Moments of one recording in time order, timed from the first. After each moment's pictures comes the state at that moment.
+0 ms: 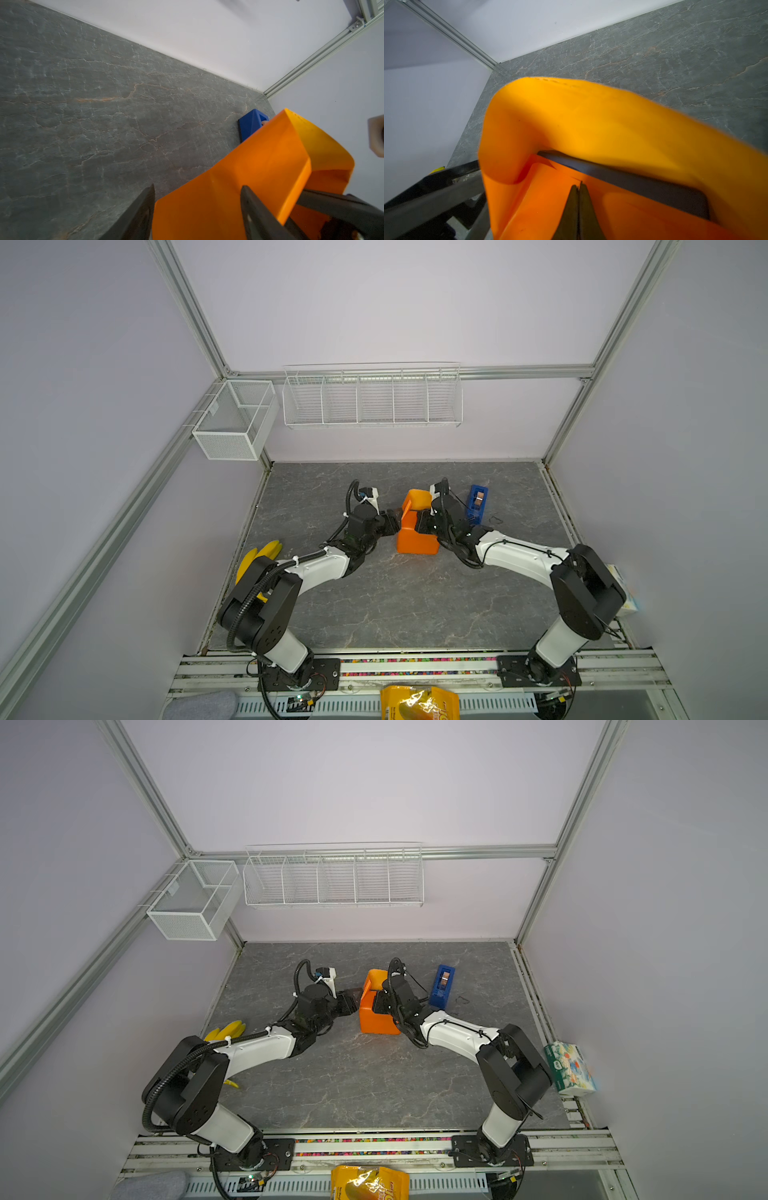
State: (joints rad) left arm -0.61 1.58 0.79 0.44 -0.03 -0.61; right arm 0.71 1.68 1.05 0.08 0.13 0.66
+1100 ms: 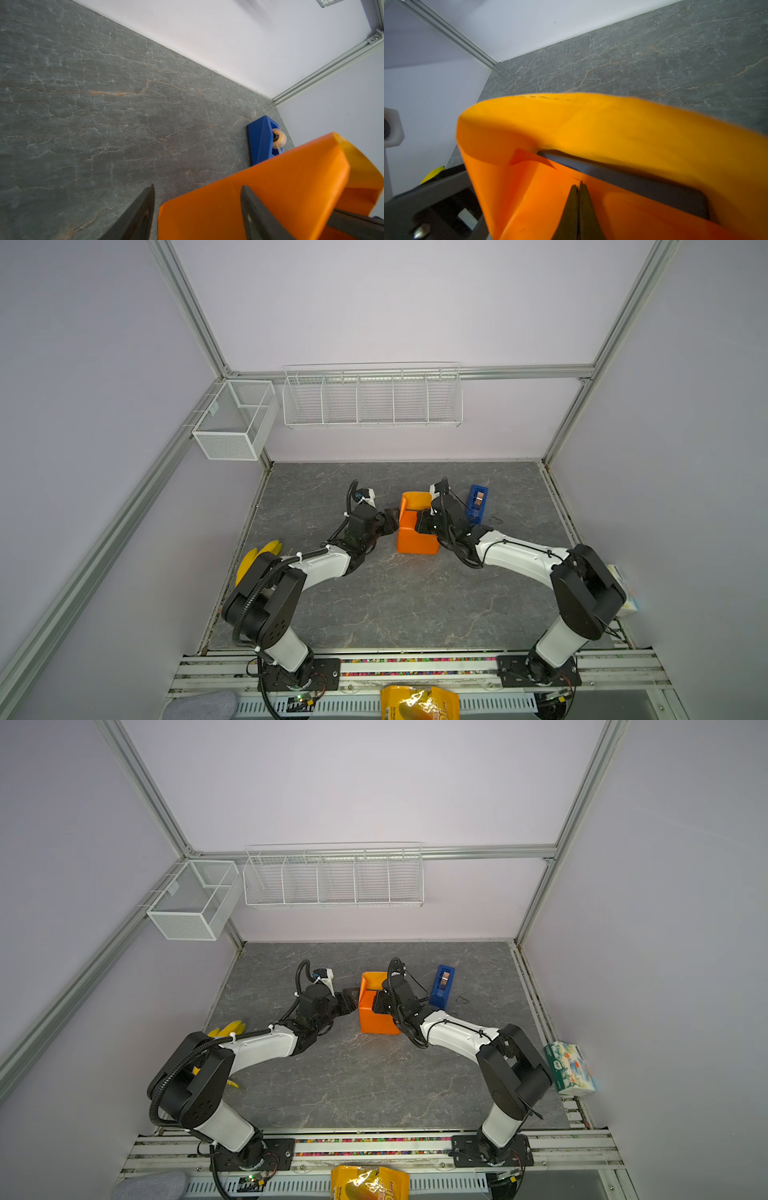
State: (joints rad) left arm -0.60 1.62 0.79 0.46 -0.04 -0.67; right arm 0.71 1.68 1.05 0.07 0.13 0.66
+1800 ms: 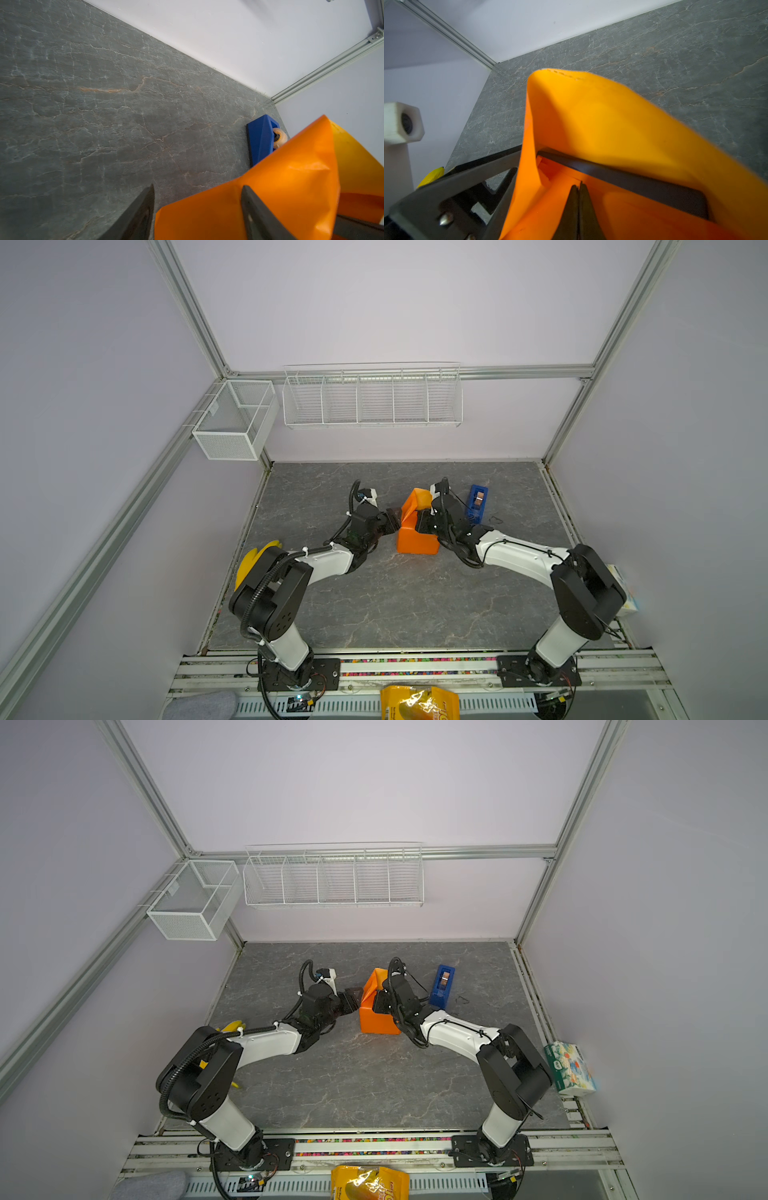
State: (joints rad) left arm -0.60 1.67 0.81 0.48 -0.02 -0.68; right arm 0.71 1.68 1.05 0.07 0.13 0.66
